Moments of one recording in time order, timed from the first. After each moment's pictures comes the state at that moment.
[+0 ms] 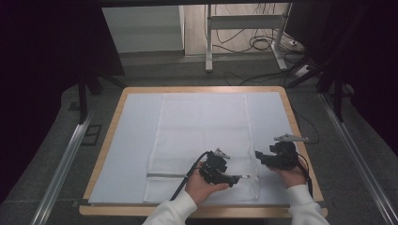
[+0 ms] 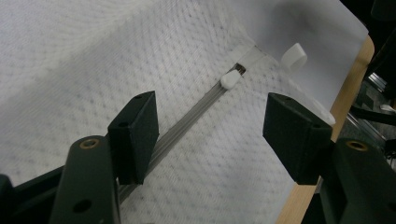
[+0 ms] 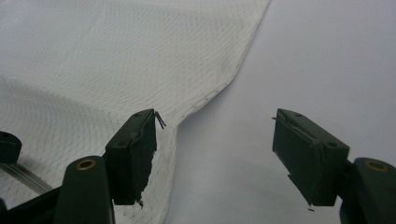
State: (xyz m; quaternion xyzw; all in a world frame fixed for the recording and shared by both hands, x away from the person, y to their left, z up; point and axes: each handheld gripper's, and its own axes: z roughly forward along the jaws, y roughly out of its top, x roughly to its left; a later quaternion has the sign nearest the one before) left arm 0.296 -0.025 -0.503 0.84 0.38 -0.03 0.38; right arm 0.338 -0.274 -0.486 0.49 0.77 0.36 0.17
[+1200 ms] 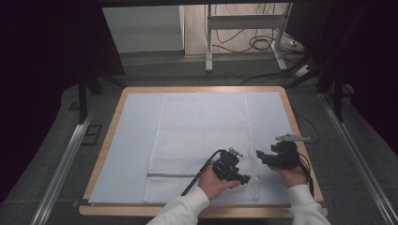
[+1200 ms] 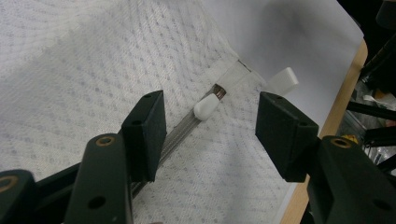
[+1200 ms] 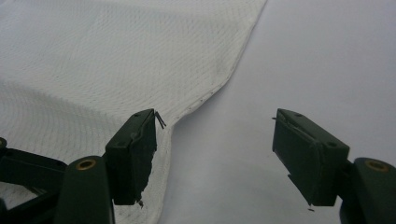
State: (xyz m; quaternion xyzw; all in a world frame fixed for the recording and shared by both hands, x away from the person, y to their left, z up) left arm 0.312 -0.060 -0.510 0.85 0.38 -0.07 0.36; right arm 0.338 -0.278 -0.484 0.49 0.77 0.37 0.17
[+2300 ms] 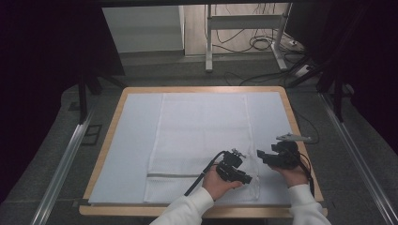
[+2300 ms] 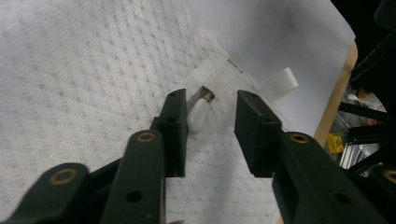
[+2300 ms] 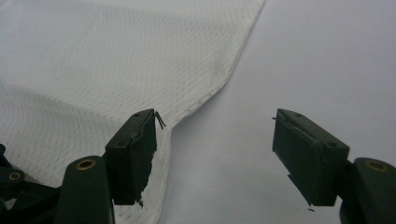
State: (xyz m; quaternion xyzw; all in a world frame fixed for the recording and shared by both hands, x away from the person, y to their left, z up) left arm 0.314 -0.071 -0.518 0.85 0.38 -0.10 0.36; right arm 0.338 -0.279 -0.483 0.50 0.77 0.37 0.17
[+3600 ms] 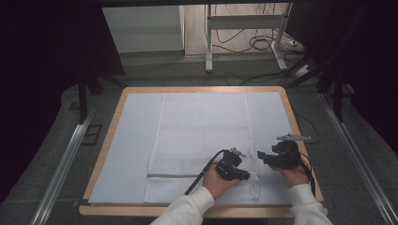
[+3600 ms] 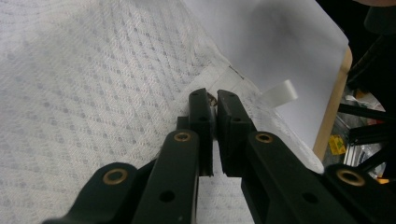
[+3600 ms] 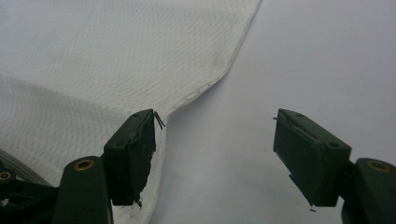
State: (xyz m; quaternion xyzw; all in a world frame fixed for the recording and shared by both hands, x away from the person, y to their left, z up) left arm 0.318 -0.068 -0.519 0.85 0.36 -0.09 0.38; right arm 0.341 -0.283 -0.485 0.50 0.77 0.36 0.16
